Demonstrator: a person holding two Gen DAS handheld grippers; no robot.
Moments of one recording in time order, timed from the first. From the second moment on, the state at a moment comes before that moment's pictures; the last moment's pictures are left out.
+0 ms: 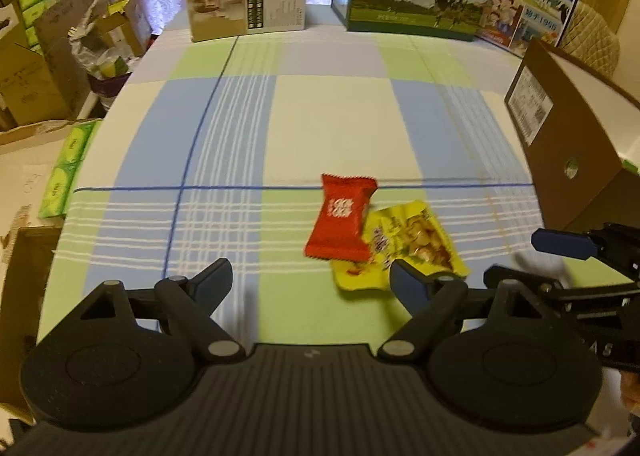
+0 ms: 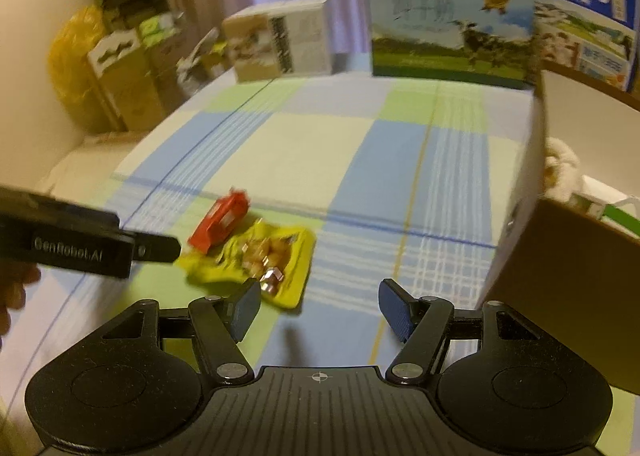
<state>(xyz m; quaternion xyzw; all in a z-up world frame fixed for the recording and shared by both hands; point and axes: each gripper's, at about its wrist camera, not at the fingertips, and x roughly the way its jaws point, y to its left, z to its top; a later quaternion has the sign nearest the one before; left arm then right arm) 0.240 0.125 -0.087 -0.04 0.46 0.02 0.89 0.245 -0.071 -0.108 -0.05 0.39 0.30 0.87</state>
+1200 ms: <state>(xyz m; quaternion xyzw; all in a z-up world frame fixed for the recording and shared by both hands) 0.291 0.147 -0.119 -0.03 0.49 0.06 0.87 0.275 -0.061 -0.117 -0.01 0.39 0.32 0.86</state>
